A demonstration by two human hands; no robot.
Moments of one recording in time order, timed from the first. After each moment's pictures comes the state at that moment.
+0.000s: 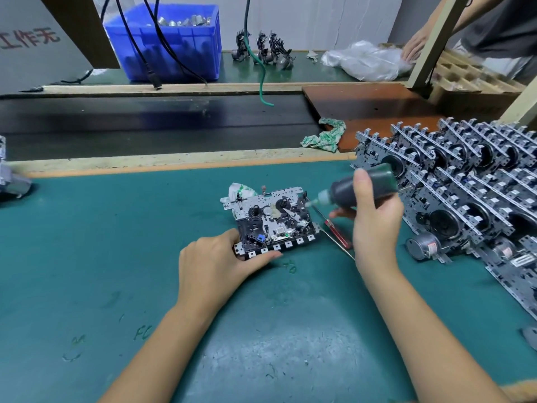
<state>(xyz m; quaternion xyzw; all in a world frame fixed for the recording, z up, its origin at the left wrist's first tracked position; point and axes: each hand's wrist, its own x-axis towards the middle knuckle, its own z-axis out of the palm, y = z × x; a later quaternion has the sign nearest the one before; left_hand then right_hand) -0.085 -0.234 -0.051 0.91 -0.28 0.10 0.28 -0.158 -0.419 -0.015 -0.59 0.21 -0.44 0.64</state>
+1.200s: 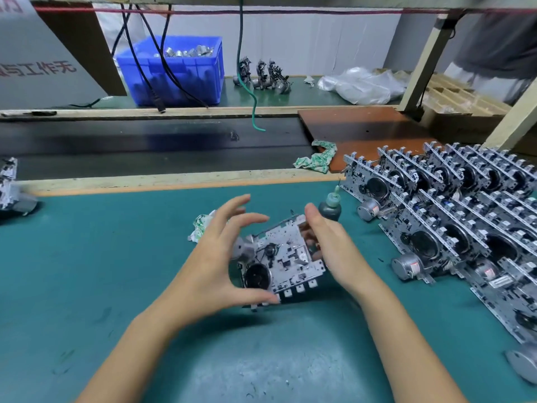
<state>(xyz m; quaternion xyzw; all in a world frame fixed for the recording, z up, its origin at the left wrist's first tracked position) -0.082 -0.237 -0.009 0.78 -0.50 -0.02 0.39 -0.157 -0.428 -0.022 -0.79 0.16 -0.12 0.57</state>
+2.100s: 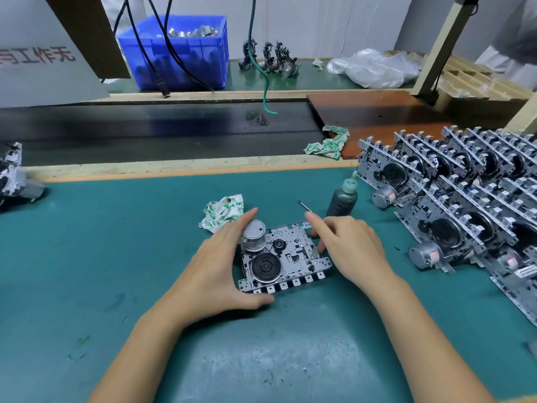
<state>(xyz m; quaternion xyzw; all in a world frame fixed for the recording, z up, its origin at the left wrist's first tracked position) -0.077 -0.219 -0.038 0.82 -0.44 -0.09 0.34 -0.159 -0.431 -0.033 -0.93 0.24 -0.11 0.26</state>
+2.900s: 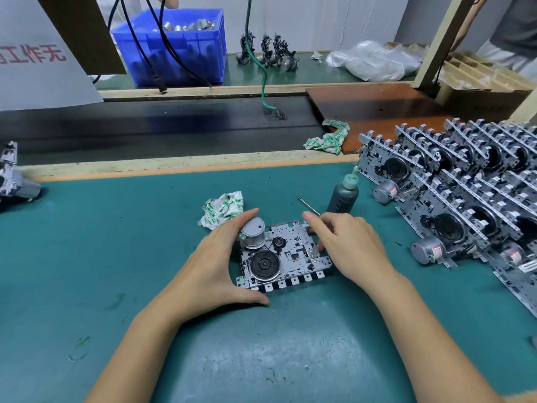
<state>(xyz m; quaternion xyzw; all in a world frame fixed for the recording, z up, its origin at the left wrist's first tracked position) -0.069 -0.213 -0.041 0.82 -0.45 -0.11 0.35 -0.160 -0.428 -0.033 -0.93 0.24 -0.09 0.25</state>
